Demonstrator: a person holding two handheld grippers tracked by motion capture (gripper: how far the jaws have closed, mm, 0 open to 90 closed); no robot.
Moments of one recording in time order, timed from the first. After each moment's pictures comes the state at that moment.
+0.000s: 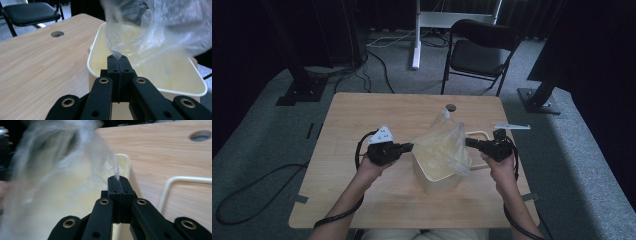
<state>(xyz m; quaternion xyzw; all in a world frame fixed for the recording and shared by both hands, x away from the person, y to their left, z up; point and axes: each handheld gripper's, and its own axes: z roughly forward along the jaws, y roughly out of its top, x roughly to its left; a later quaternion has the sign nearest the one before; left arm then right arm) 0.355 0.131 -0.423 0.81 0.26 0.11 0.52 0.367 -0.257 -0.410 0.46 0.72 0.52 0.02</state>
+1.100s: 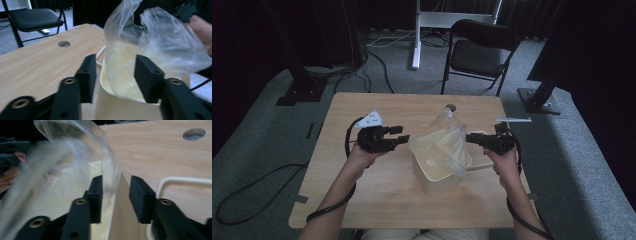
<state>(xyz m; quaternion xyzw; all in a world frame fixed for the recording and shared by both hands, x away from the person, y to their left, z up) 0.377 0.139 -0.374 0.81 0.26 0.10 0.52 0.388 -0.258 -0.398 0.48 0.72 0.50 0.00</state>
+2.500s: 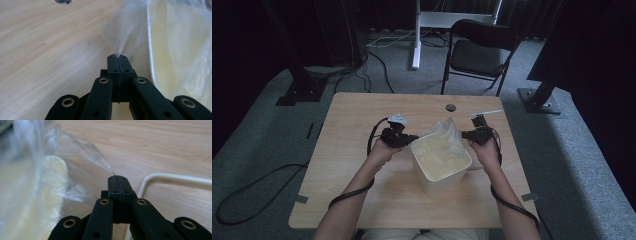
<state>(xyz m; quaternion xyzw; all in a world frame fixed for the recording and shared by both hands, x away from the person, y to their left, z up) 0.432 0.101 -0.450 0.84 0.33 0.03 0.43 0.450 -0.221 -0.446 0.51 0.77 0.39 0.02</state>
